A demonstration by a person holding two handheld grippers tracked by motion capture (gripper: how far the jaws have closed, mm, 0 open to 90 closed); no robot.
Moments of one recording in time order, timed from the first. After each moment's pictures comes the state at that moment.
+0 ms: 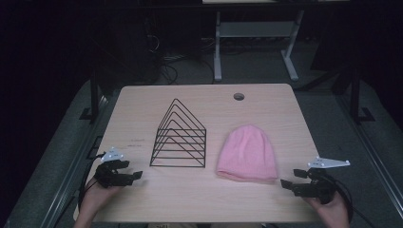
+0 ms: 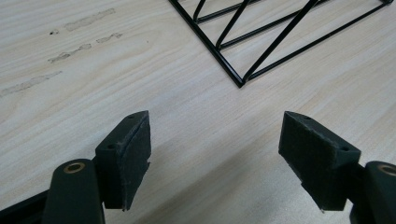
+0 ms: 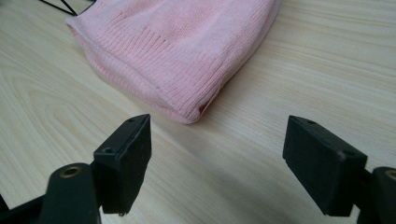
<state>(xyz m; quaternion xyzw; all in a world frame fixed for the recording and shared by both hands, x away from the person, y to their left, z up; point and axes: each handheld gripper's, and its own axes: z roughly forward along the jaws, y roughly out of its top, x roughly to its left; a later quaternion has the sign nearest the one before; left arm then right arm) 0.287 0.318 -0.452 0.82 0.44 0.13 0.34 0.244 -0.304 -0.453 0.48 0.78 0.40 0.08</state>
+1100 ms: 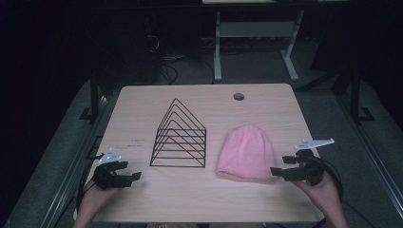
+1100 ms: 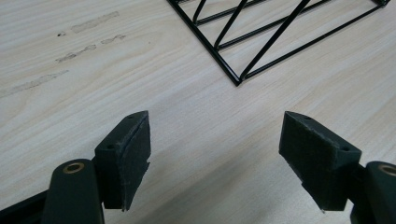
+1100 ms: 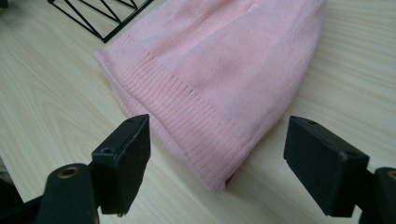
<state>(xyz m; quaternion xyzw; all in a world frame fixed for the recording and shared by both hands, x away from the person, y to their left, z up) 0.280 0.321 -0.449 0.82 0.44 0.14 0.35 0.286 -0.274 -0.418 0.45 0.81 0.38 0.04</state>
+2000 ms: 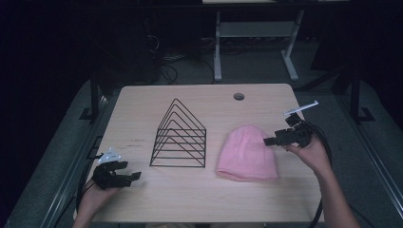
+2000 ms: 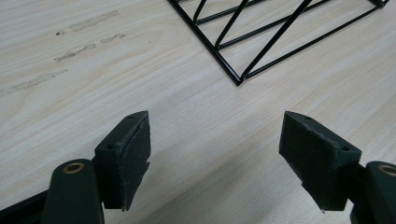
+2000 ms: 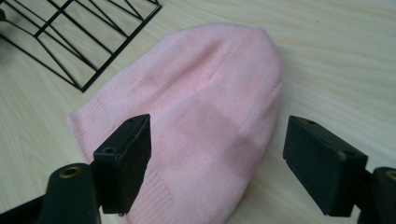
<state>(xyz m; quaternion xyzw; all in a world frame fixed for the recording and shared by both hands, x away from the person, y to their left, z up) 0.281 0.322 -0.450 0.82 0.44 0.13 0.35 0.386 -0.267 -0.392 0.46 0.82 0.35 0.00</state>
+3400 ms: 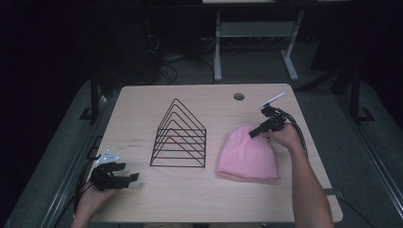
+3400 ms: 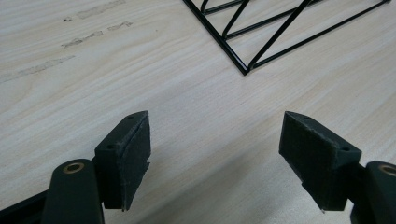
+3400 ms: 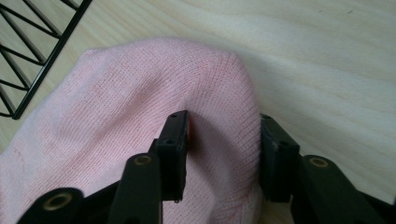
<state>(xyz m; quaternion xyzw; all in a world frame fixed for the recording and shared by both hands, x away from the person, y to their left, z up) 0.278 0.329 -0.453 0.82 0.45 0.13 0.35 0.474 -0.228 -0.445 0.47 0.84 0.27 -0.09</state>
